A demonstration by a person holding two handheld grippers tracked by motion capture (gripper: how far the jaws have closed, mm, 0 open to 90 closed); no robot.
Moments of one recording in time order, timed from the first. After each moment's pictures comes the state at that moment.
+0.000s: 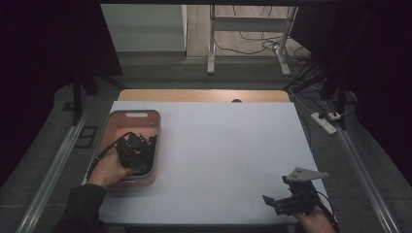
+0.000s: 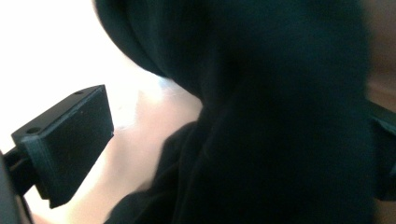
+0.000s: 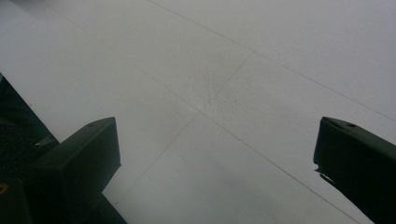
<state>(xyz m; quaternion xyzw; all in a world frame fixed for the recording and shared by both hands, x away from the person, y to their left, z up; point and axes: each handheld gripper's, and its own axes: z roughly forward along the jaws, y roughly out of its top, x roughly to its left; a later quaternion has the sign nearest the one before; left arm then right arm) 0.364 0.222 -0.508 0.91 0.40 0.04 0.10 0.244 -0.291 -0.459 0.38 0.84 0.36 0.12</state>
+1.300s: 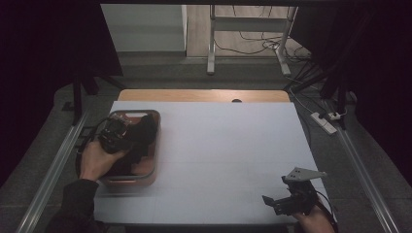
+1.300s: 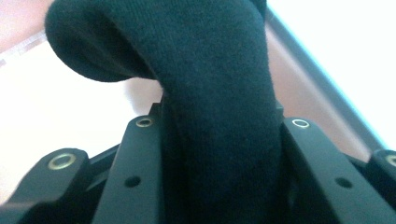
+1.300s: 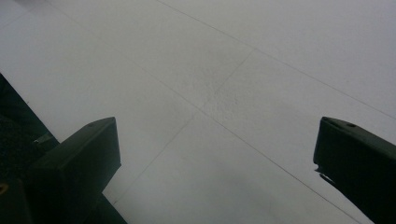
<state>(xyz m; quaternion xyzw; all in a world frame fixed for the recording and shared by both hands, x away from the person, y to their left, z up) 0.359 0.262 -0.445 0.84 0.47 0.04 0.26 0.246 -0.290 -0.459 0.38 0.85 0.36 0.12</state>
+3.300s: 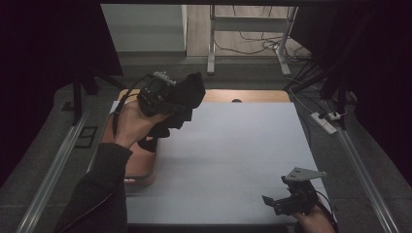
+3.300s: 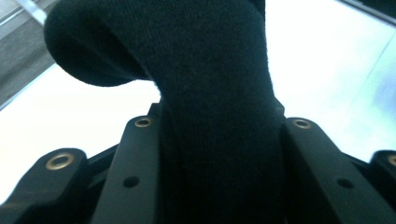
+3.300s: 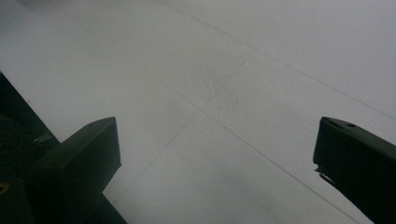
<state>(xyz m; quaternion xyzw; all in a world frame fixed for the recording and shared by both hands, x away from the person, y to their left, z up) 0.393 0.132 -0.309 0.87 0.33 0.11 0.35 0.246 -0.290 -0.459 0.37 0.85 0.36 0.12</state>
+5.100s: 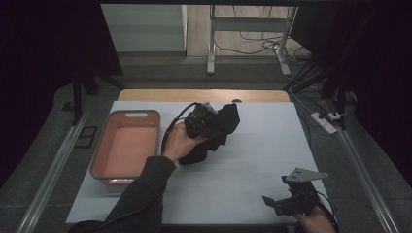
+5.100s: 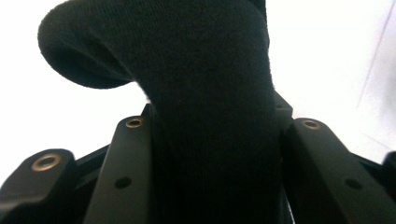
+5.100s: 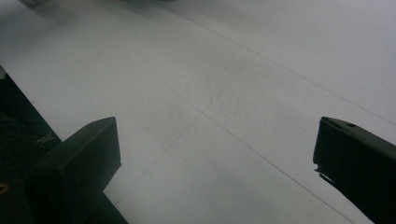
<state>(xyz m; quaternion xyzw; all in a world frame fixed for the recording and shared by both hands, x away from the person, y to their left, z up) 0.424 0.037 -0.429 0.90 0.29 0.04 0.33 0.244 -0.291 -0.458 0.37 0.85 0.37 0.12</state>
